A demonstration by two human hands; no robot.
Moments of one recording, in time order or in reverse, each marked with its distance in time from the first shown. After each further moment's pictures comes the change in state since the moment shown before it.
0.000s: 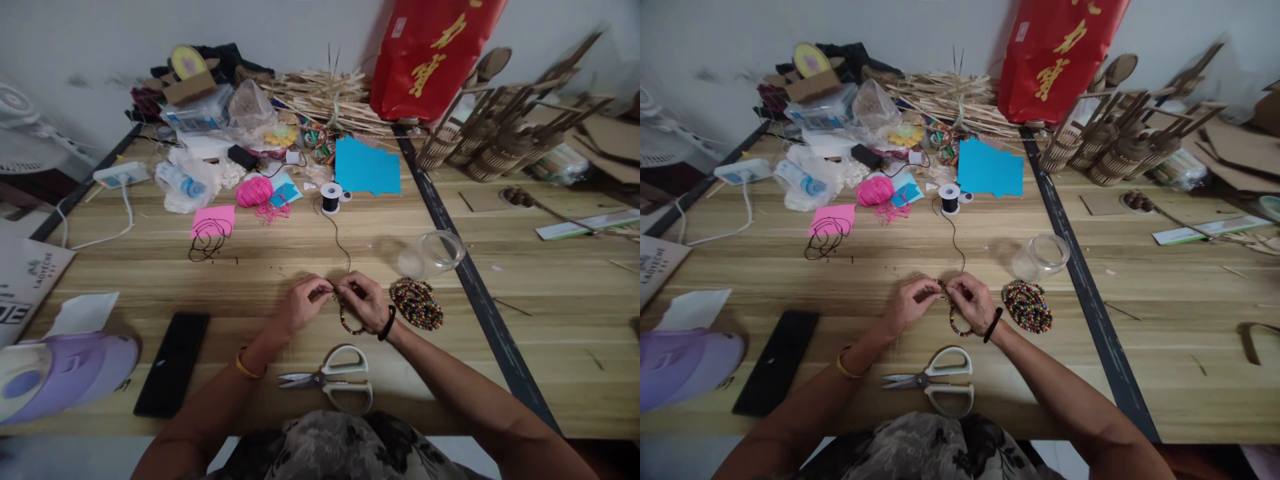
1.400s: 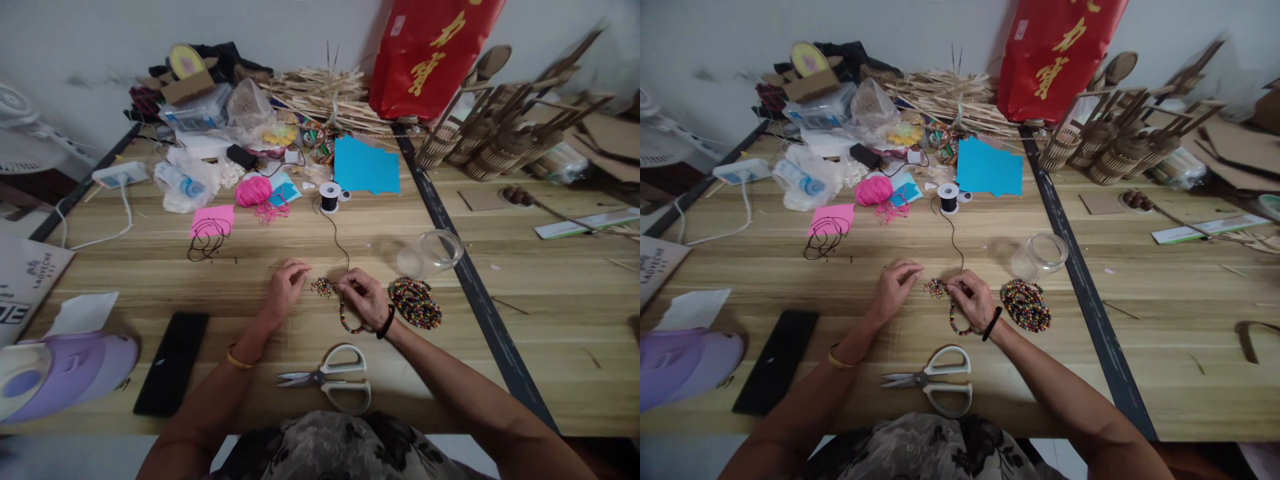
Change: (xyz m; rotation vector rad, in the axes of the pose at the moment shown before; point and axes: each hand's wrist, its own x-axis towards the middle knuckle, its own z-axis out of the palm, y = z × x) left_hand 0.012 -0.024 -0.024 0.170 0.188 -0.044; right_hand 0.003 0.001 -0.004 -0.020 0.025 -0.019
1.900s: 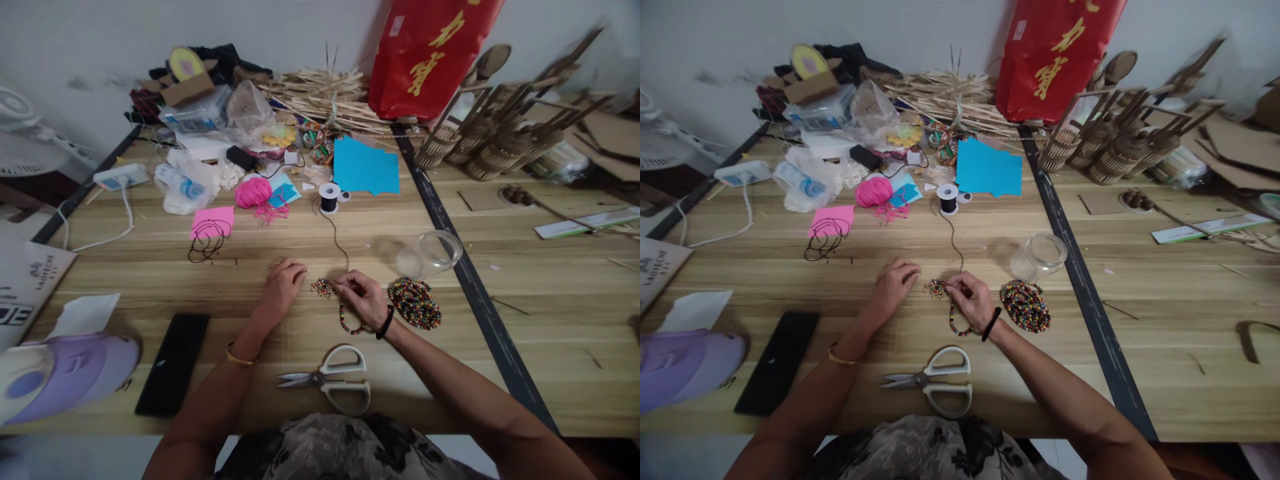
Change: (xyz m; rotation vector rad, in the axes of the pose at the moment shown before) left_hand 0.004 -0.008 -0.007 0.349 -0.109 0.057; right_hand -0.001 0.000 0.004 0.062 0.013 0.109
